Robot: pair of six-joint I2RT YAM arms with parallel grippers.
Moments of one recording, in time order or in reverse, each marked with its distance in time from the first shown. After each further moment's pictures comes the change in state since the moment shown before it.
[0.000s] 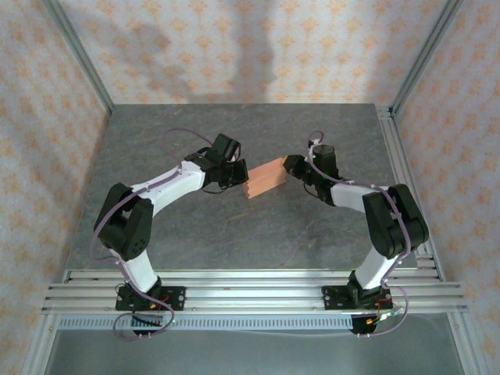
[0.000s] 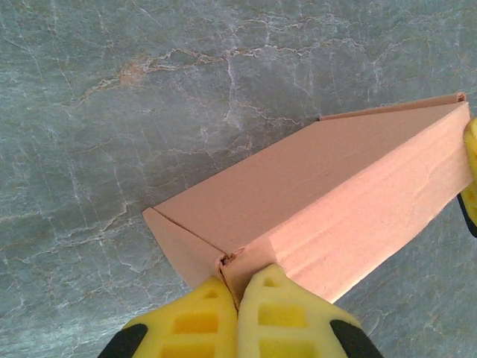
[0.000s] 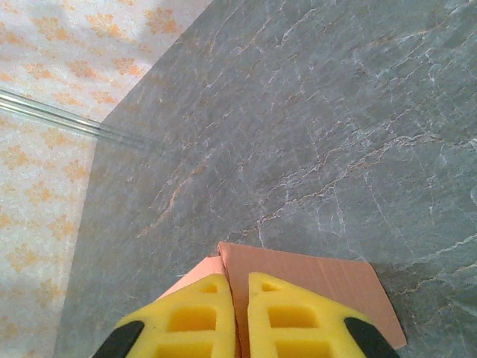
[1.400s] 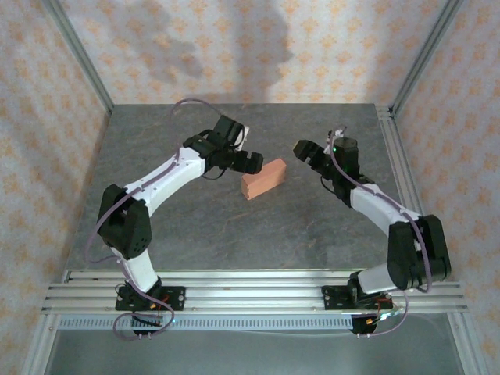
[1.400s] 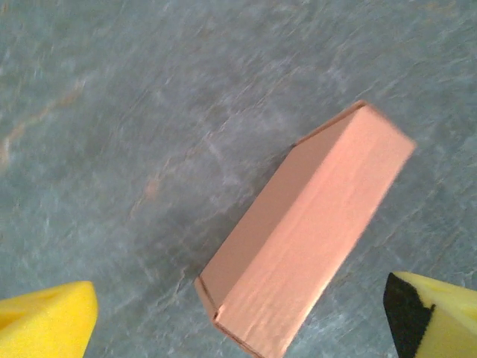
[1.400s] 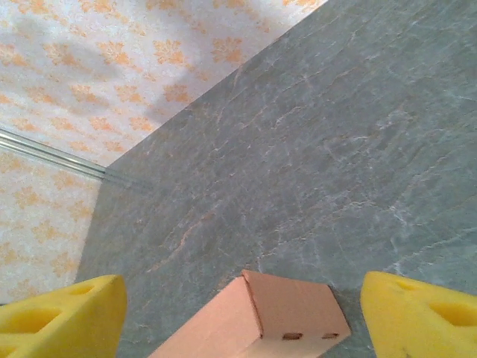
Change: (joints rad) left arm -0.016 0.011 0.279 -0.202 -0.096 0.570; right arm -0.098 -0.284 -0.005 -0.226 0.045 -0.068
